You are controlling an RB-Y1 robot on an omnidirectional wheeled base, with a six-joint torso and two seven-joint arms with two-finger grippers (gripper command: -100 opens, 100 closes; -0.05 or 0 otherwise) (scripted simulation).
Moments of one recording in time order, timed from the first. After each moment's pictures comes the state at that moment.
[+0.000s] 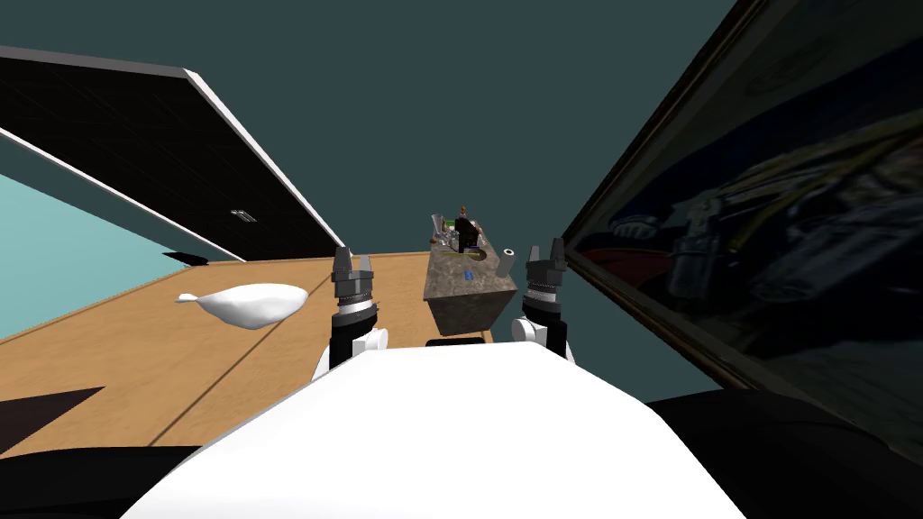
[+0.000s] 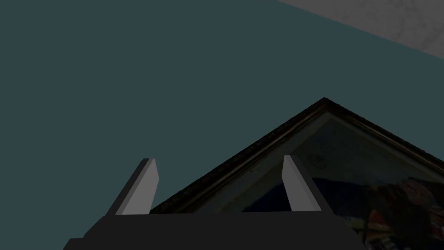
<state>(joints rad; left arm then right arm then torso) 0.51 -0.03 0.06 -2.21 -0.06 -0.58 -0.11 0.49 0.01 0.05 -2.31 -0.11 -0.50 0.15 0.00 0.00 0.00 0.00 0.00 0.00</state>
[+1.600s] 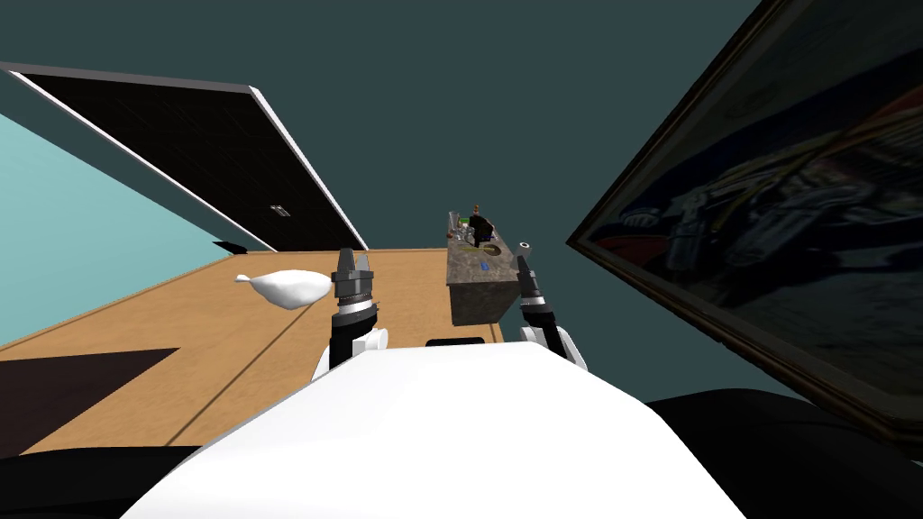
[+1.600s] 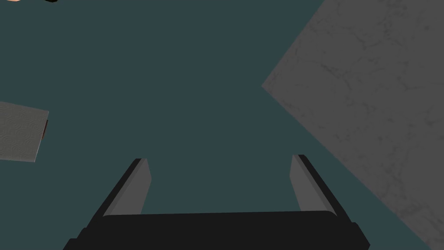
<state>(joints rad) 0.51 -0.03 0.06 -2.21 -0.06 -0.58 -0.11 0.50 -0.19 0.01 -2.12 0.06 -0.42 0.31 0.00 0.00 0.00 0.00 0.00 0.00</state>
